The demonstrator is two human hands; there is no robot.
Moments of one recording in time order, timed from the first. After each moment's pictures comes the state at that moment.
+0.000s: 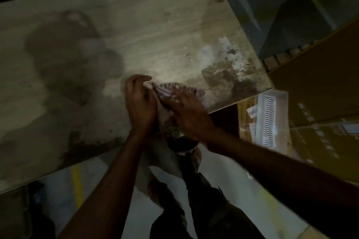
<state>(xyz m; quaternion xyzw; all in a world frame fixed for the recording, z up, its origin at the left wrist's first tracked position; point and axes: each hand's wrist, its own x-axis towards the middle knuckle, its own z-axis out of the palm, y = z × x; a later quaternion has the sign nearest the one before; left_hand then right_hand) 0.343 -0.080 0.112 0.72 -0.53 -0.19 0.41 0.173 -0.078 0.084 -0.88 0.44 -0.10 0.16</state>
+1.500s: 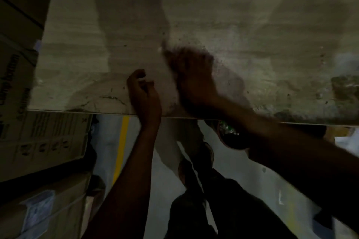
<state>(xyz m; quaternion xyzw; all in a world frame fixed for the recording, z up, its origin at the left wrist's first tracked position) 0.589 0.072 0.085 0.81 -0.24 -0.08 0.53 0.480 -0.044 0.094 -0.92 0.37 -0.09 0.13</state>
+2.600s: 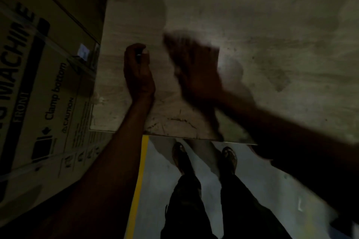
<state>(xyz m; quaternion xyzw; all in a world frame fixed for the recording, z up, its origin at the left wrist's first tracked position) 0.847 0.060 0.074 0.78 -0.24 -0.10 0.57 0.695 -0.032 0.105 -0.91 0.37 -0.11 0.14</state>
